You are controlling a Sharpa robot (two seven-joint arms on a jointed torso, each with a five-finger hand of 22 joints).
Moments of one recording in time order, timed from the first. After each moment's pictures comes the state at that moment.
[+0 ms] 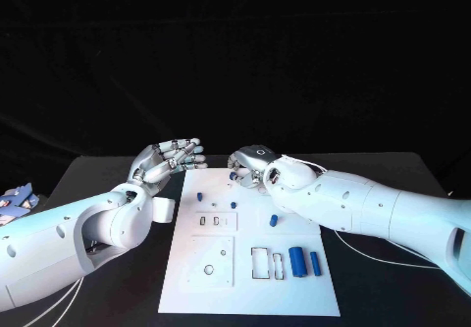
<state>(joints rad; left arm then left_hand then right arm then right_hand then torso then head) 1.14 -0.89 0.05 1.60 -0.02 -0.33 0.56 1.42 -0.15 0.40 0.23 0.23 0.84 0.22 0.20 0.16 1.02 0.18 0.07 0.06 1.03 0.13 0.26 0.23 0.17 0.97 0.21 0.38 0.16 1.29 -0.37 -0.13 1.04 -1.62 -0.42 -0.06 1.24 -0.18 0.63 -0.02 0.16 0.85 0.17 0.23 0.45 1.07 0.12 0.06 0.15 1.47 0.03 1.35 1.10 0.08 1.31 0.14 1.32 1.18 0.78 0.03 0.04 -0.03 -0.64</state>
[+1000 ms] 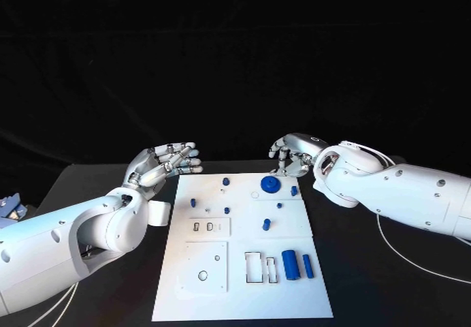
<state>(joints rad) 1.14 -0.90 0.05 1.59 -0.02 -0.33 0.56 1.42 -0.15 0.40 0.23 0.23 0.84 0.22 0.20 0.16 1.02 0.18 0.07 0.06 1.03 0.13 0.26 0.23 0.17 0.97 0.21 0.38 0.16 1.37 -0.75 -0.10 1.38 -1.40 -0.33 -0.16 1.31 -0.21 0.28 0.10 0.21 0.77 0.17 0.28 0.52 1.06 0.08 0.63 0.55 1.46 0.01 1.40 1.15 0.08 1.37 0.11 1.35 1.28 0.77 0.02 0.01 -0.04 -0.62</state>
